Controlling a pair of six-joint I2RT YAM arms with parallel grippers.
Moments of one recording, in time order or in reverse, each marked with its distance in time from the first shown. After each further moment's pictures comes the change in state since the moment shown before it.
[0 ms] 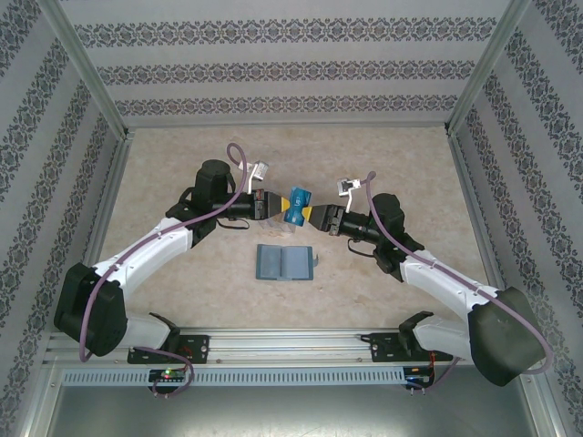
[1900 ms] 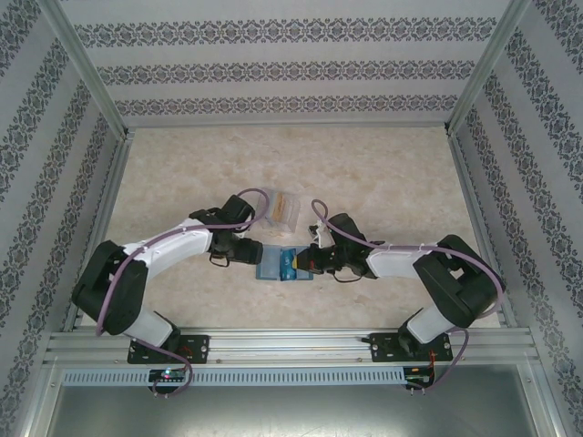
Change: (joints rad) left arm -0.090 0.160 -0.054 -0.692 -0.733 0.246; right arm 0.150 0.392 -0.003 -0.263 -0.006 -0.023
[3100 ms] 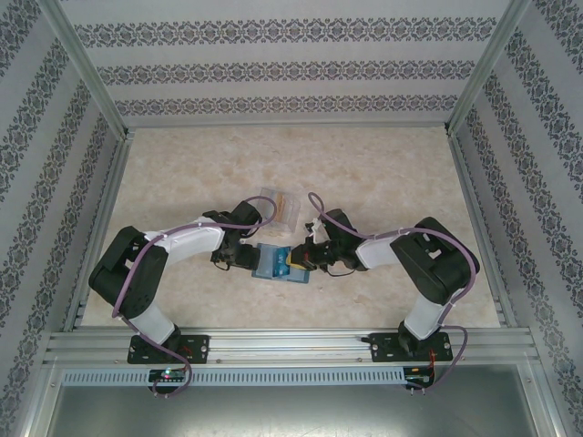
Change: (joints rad) left arm -0.021 0.115 0.011 -0.020 -0.095 -0.002; right arm -0.008 0.178 0.066 0.120 -0.078 0.164
